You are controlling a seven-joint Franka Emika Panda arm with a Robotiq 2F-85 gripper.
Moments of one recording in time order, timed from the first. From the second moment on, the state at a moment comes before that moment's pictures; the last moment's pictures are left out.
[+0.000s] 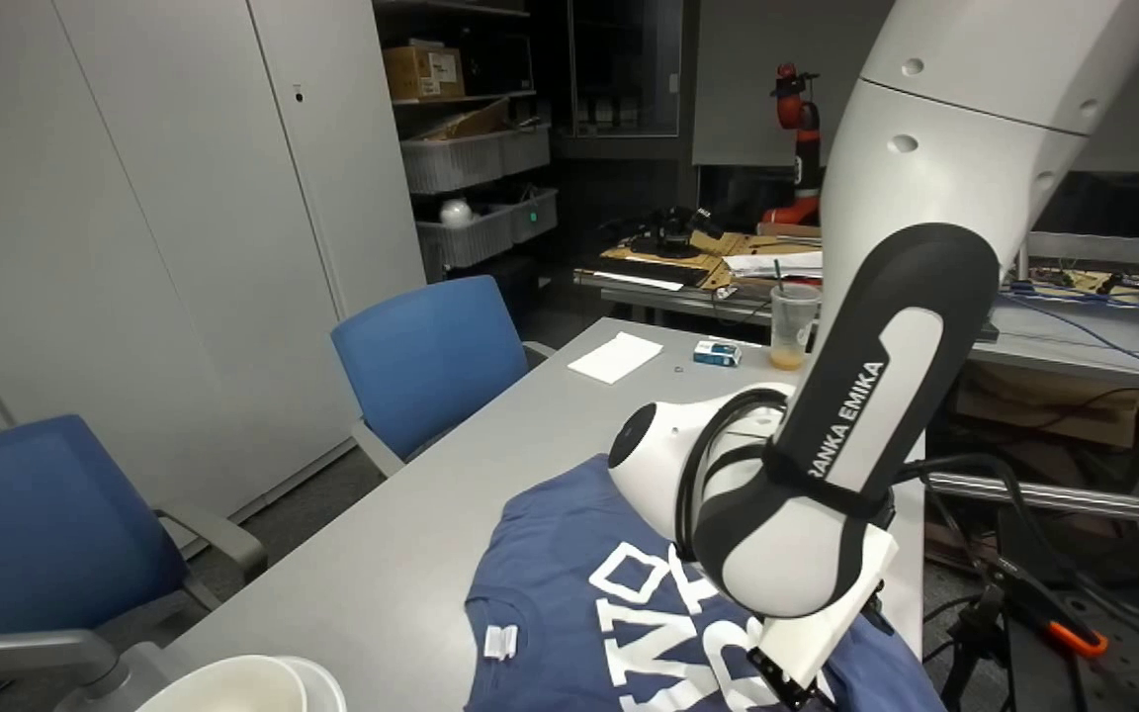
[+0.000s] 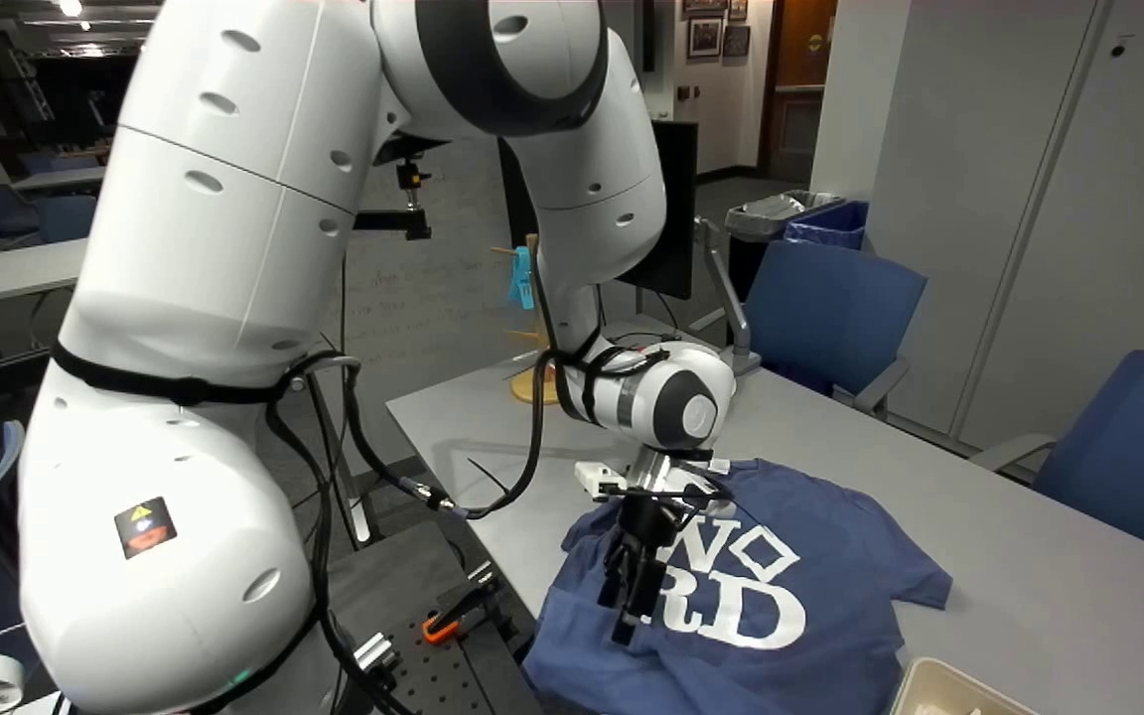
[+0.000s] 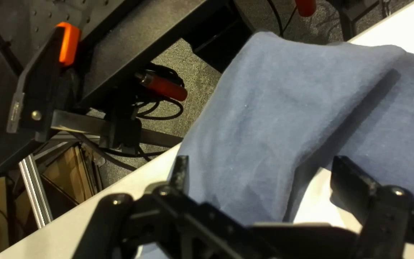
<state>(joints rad) 0.19 0.57 -0.07 -2.29 -0.15 2.16 0.77</state>
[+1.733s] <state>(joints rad) 0.14 0.45 -0.19 -2.48 -0.31 1.85 1.00</state>
